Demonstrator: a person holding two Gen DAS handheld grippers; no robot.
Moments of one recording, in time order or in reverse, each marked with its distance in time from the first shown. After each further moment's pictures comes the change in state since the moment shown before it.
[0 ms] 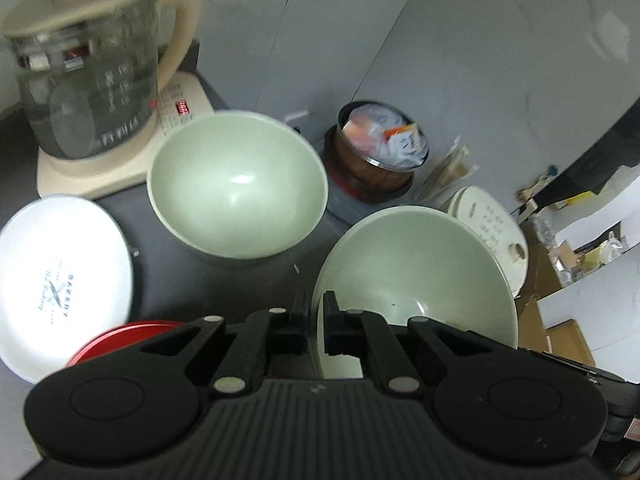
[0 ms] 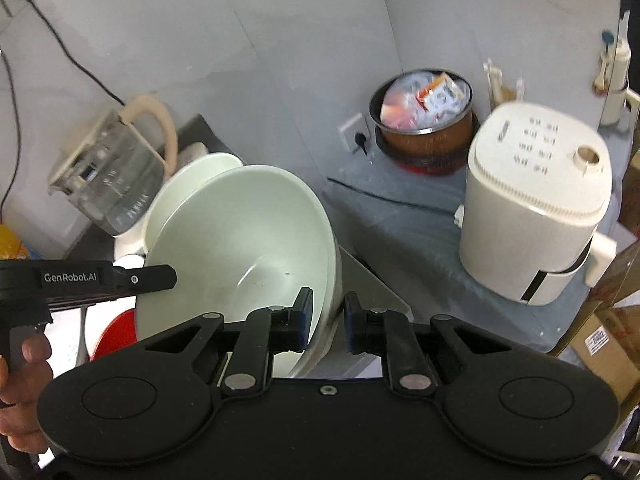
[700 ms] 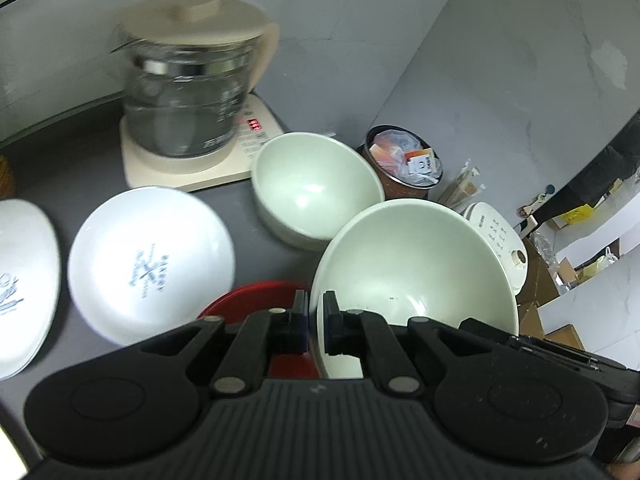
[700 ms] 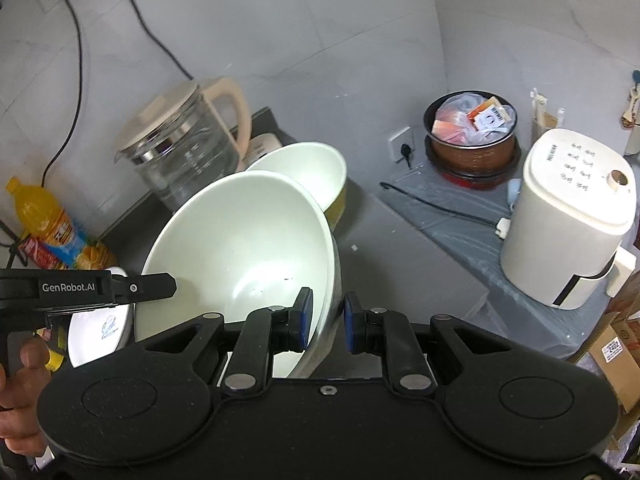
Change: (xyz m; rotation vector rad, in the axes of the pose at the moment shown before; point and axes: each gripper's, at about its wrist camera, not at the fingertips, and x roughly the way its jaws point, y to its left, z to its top) left arm -0.080 0.062 -0.028 -0.042 -0.048 0.020; right arm -0.022 0.083 -0.030 -0.087 -0.027 0.041
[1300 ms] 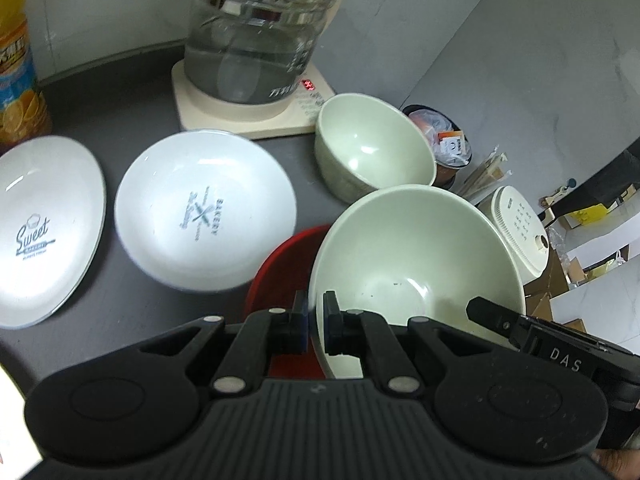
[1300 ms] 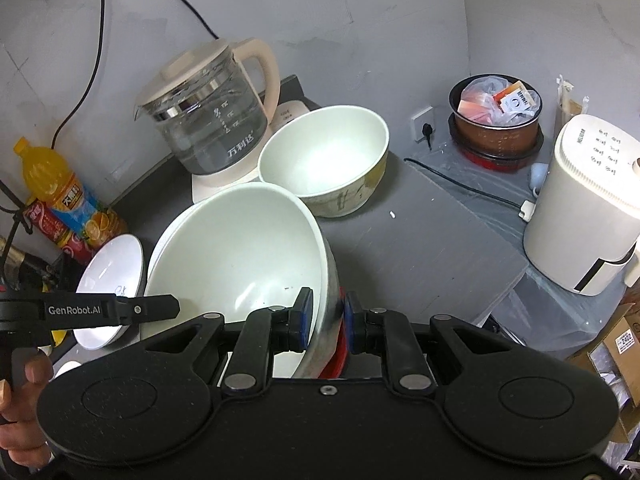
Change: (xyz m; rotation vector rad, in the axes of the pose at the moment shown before) left arm -0.004 0.049 -0.033 -0.073 0.069 0.030; right arm 0.018 0.034 -0.022 -0.034 0.057 0.008
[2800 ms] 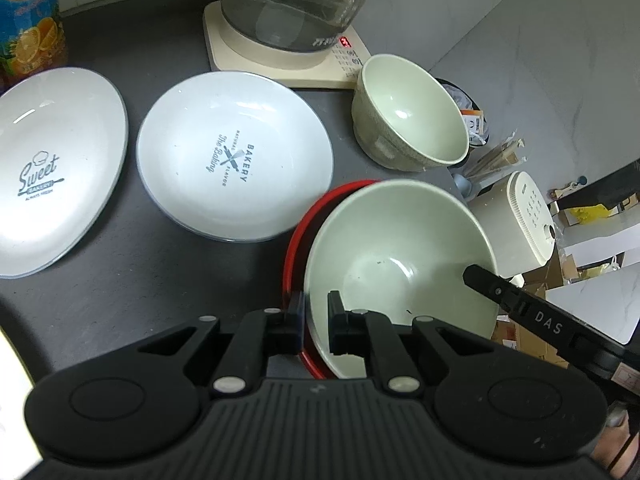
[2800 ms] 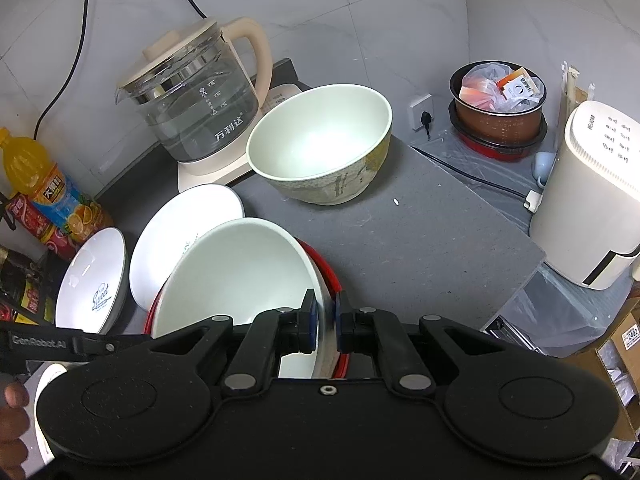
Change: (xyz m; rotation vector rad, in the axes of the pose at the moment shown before) left arm 0.010 0.033 -0.009 -0.098 0.110 -0.018; right arm 0.029 0.002 -0.005 0.004 0.018 -0.019
